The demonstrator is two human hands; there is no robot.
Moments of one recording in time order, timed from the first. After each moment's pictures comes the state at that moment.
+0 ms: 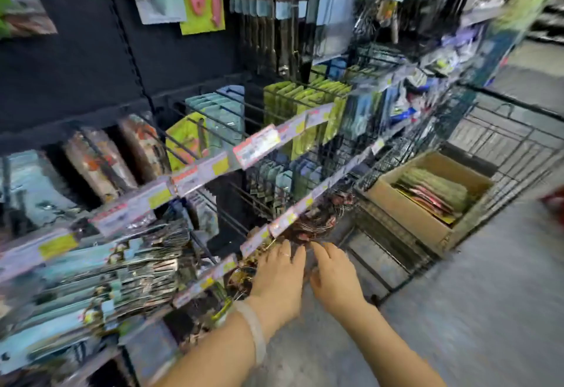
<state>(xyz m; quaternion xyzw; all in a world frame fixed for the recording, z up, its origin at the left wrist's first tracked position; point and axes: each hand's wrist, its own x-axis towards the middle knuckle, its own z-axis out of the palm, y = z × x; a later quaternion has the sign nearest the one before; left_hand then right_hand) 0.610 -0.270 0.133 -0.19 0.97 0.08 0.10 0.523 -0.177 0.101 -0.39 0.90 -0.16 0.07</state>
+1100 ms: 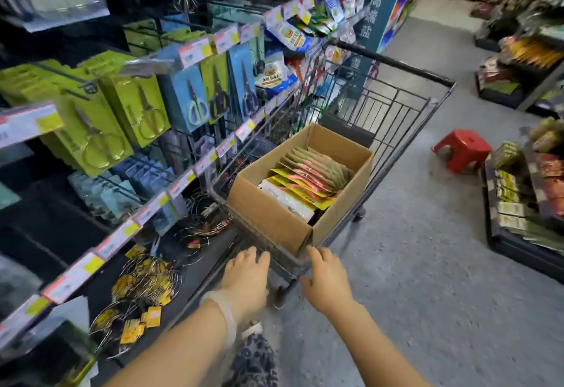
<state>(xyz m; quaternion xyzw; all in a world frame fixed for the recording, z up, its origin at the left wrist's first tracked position) 0.287 -0.082 0.066 -0.11 0.96 0.10 0.22 0.223 0.067 0.045 -0.21 0.95 -0.11 0.18</state>
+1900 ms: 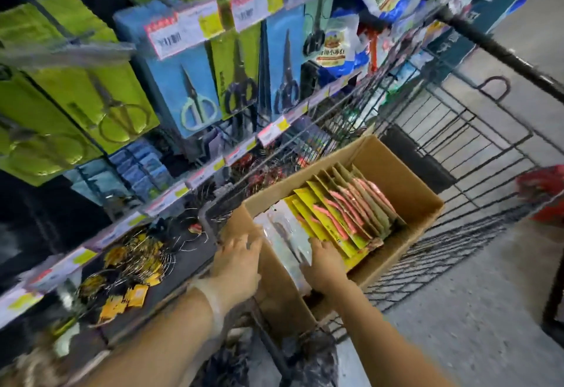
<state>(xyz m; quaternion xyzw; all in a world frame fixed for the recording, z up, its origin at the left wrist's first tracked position) 0.087 -0.173 0.017 -0.26 0.92 0.16 0.26 -0.034 -0.041 -0.023 -0.26 0.91 -0.03 0.32</state>
